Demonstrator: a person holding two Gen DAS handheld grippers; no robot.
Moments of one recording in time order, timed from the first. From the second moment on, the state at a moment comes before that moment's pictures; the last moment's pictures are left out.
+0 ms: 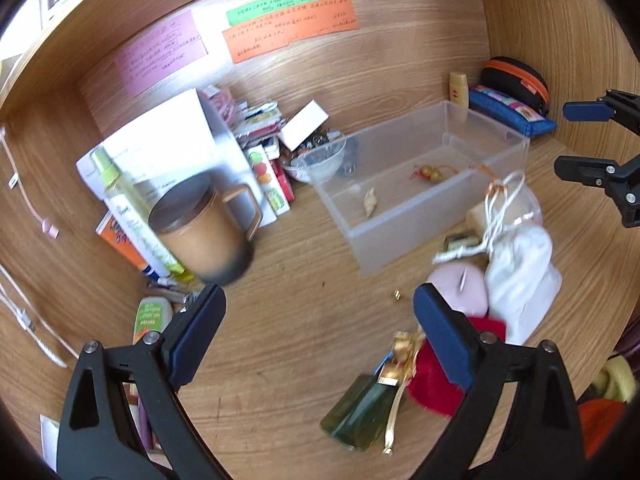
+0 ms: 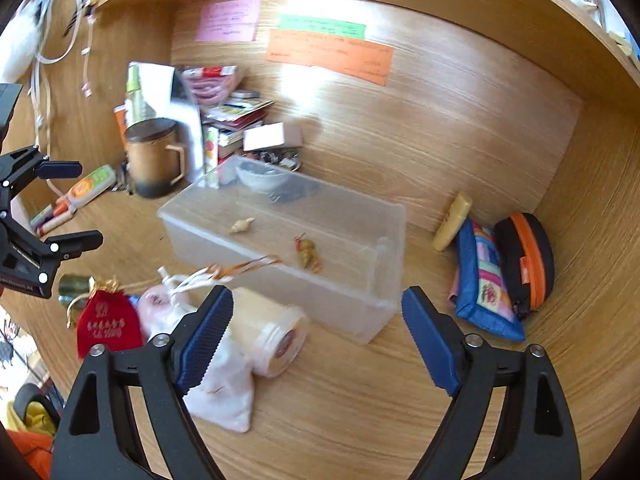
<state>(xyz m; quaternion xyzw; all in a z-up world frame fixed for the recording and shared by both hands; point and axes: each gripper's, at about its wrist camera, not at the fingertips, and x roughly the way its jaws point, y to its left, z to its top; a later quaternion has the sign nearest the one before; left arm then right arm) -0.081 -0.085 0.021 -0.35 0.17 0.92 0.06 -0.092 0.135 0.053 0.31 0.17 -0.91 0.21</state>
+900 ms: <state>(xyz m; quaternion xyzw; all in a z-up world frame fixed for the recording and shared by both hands) -0.057 -0.113 -0.057 -0.43 0.15 0.88 0.11 -0.071 0.105 -0.029 0.41 0.11 -0.87 0.25</state>
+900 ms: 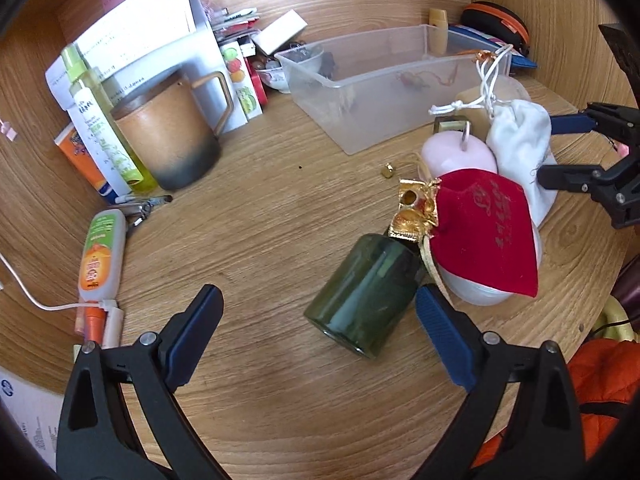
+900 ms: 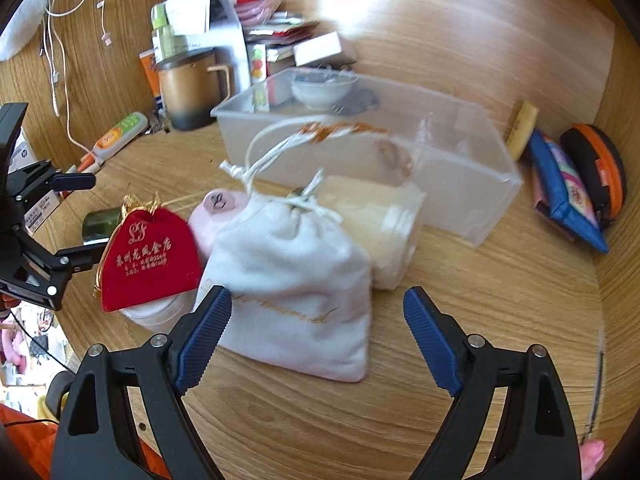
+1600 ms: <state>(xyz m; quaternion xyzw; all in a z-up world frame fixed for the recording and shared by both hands) -0.067 -0.113 -0.061 -0.41 0.13 0.90 0.12 -0.092 0.096 -0.052 0.45 0.05 -0.85 0.29</state>
